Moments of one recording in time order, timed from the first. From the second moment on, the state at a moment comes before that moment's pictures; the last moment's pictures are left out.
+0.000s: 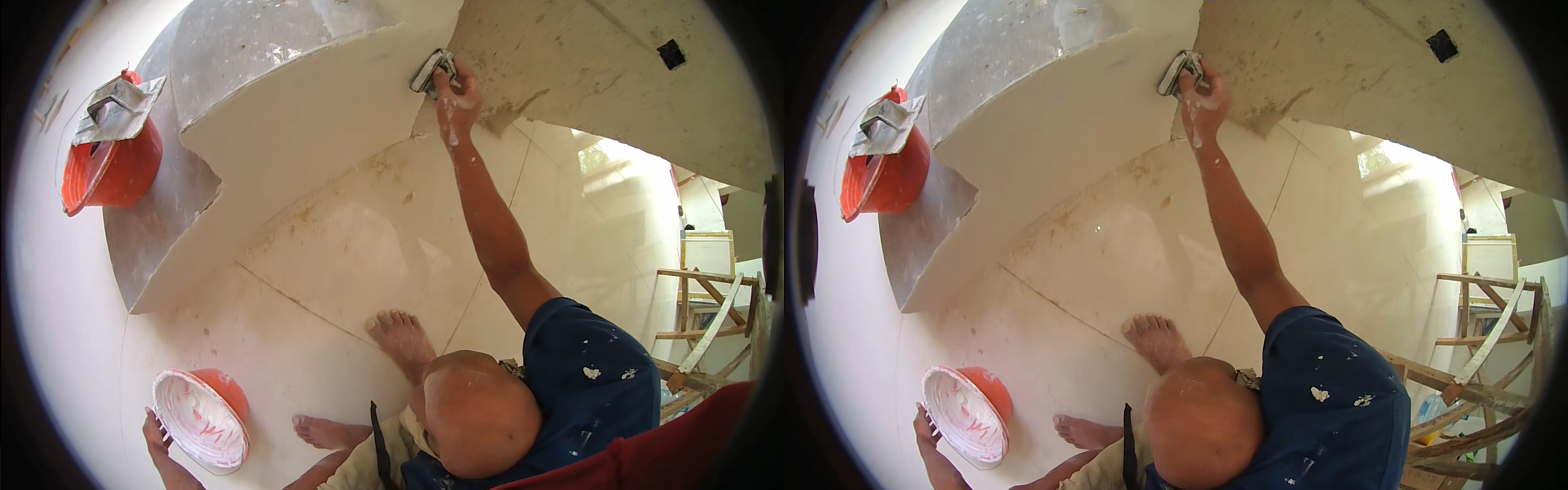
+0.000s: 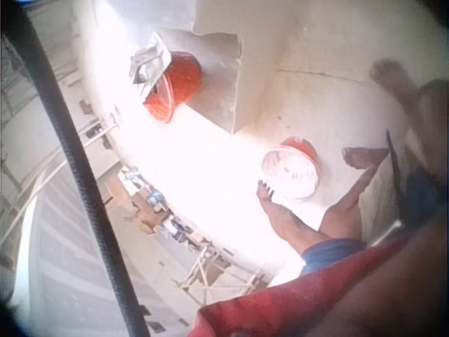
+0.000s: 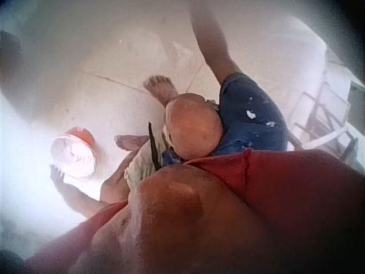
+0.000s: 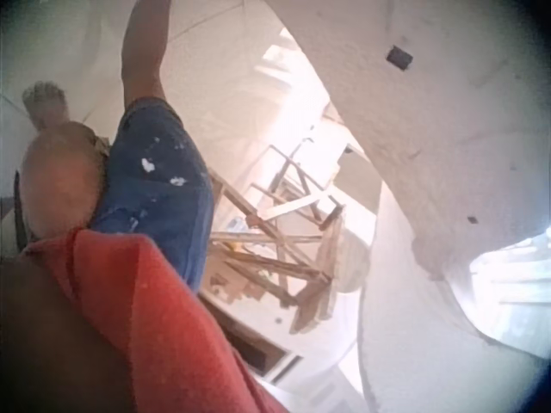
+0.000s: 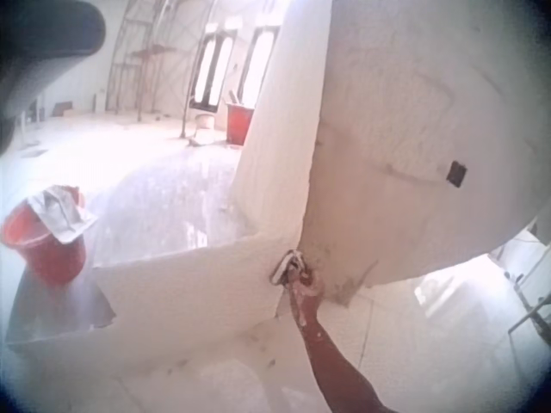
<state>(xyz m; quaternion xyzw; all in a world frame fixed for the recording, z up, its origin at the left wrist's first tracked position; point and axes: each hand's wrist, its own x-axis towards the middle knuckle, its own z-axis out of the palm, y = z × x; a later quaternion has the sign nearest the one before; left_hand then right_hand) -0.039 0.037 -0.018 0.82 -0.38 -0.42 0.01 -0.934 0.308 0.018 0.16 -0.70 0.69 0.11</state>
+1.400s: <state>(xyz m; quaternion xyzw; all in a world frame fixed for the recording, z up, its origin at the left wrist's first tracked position) -0.063 0.051 -0.029 0.80 -0.49 -0.34 0.00 -0.664 0.274 -0.014 0.58 -0.70 0.32 -0.28</state>
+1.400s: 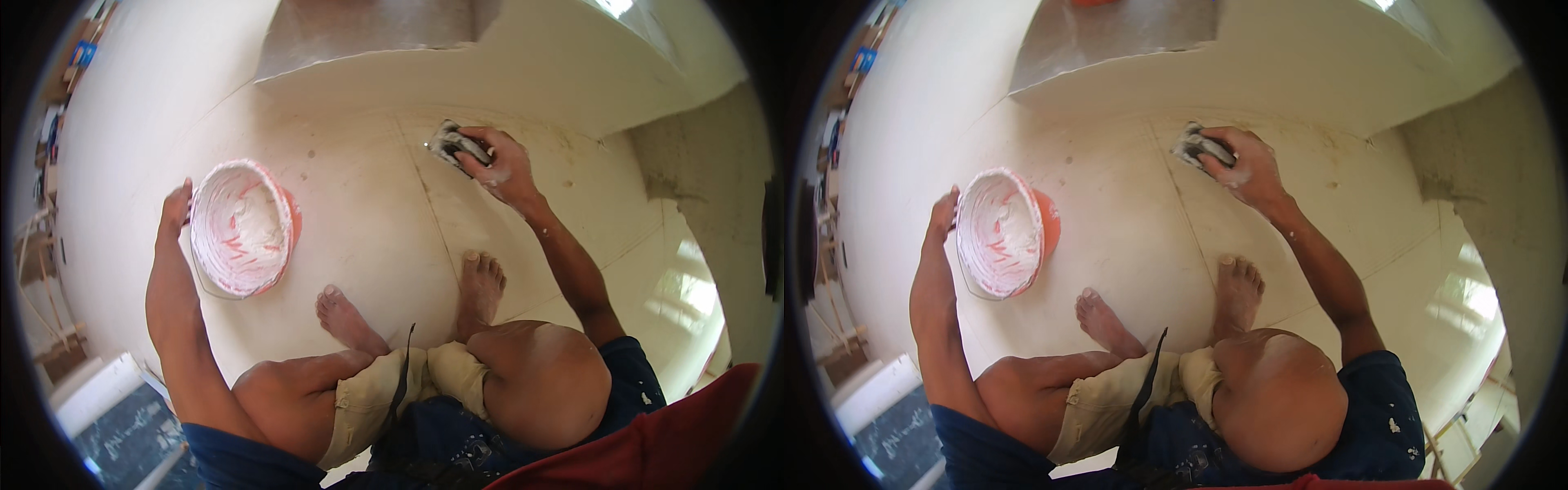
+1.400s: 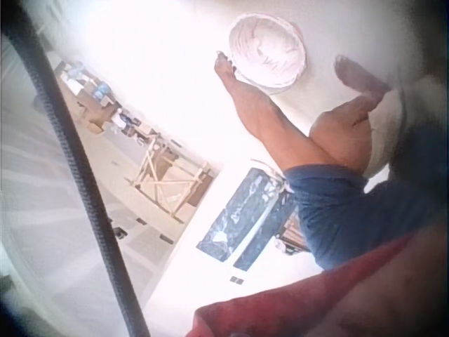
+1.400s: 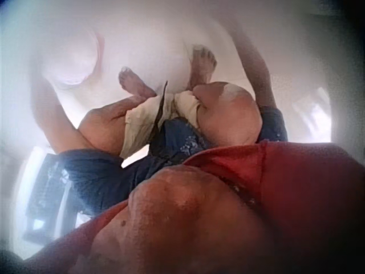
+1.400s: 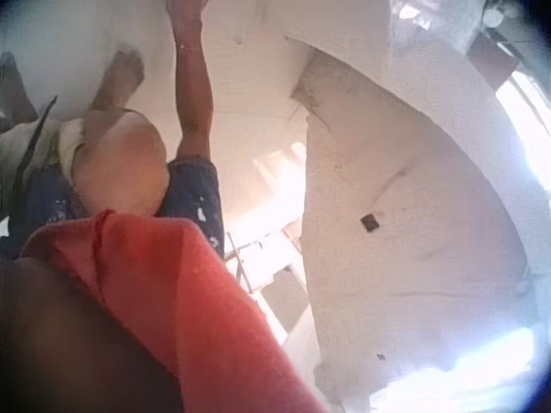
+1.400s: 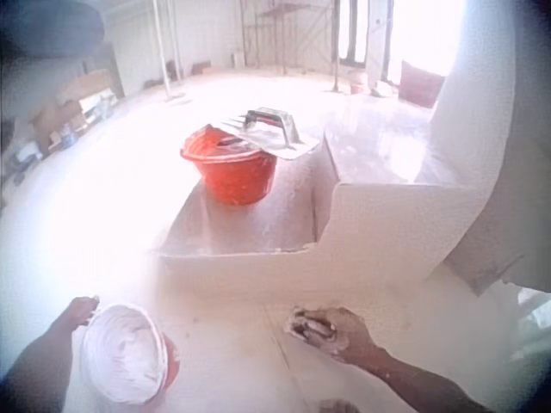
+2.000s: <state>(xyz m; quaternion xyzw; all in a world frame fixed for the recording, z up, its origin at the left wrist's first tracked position) -0.107 0.038 -0.015 0.71 -0.67 -0.09 0.21 -0.455 0.068 0.023 0.92 -0.30 0.07 0.23</state>
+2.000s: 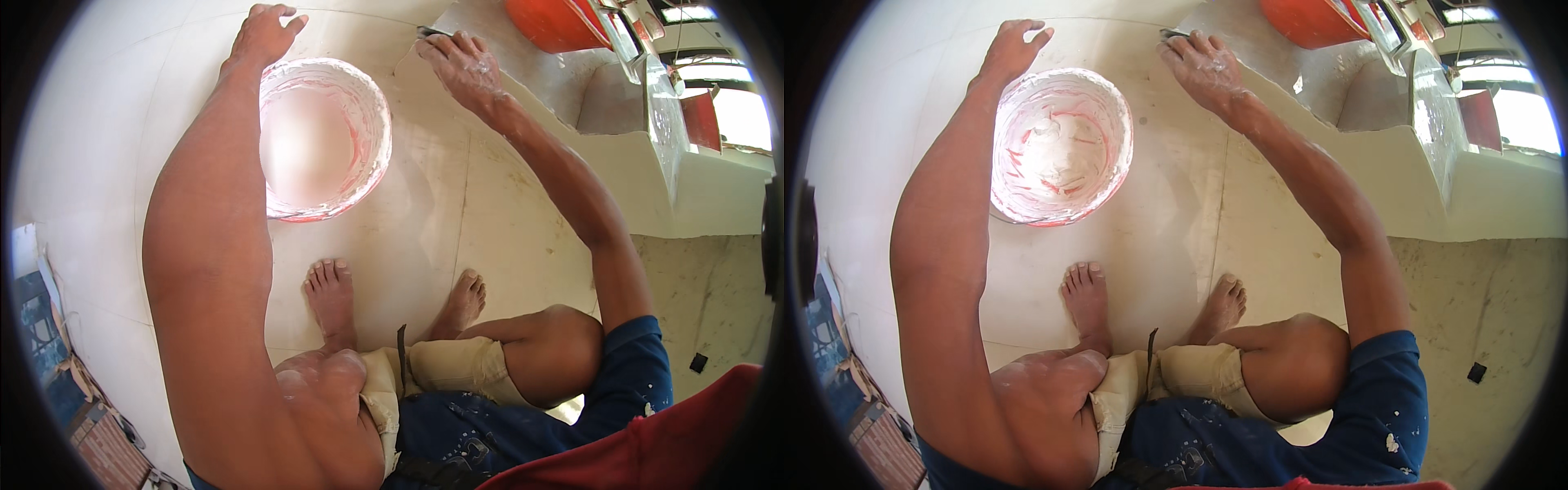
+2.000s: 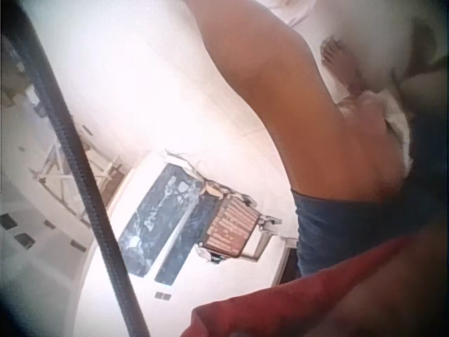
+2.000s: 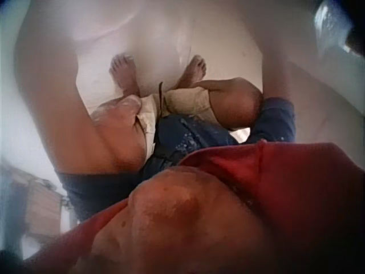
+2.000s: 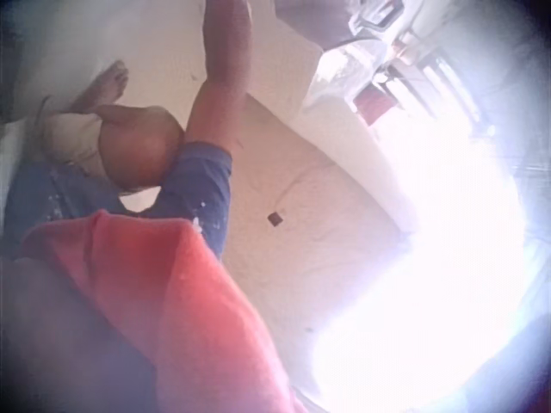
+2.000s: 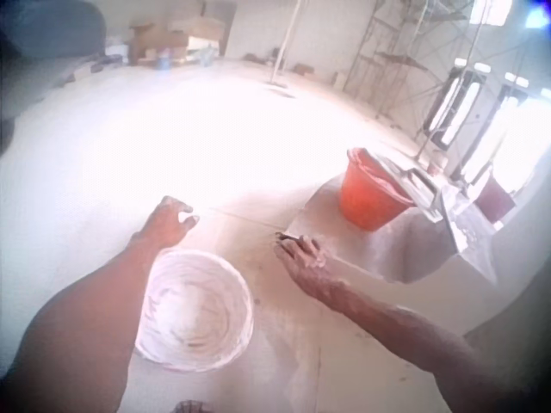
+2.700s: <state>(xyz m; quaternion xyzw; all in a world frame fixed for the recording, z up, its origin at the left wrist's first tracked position) -0.018 0.123 -0.018 0.65 -0.51 -0.54 0.16 -0.368 0.149 0.097 0.78 -0.49 0.05 -0.39</state>
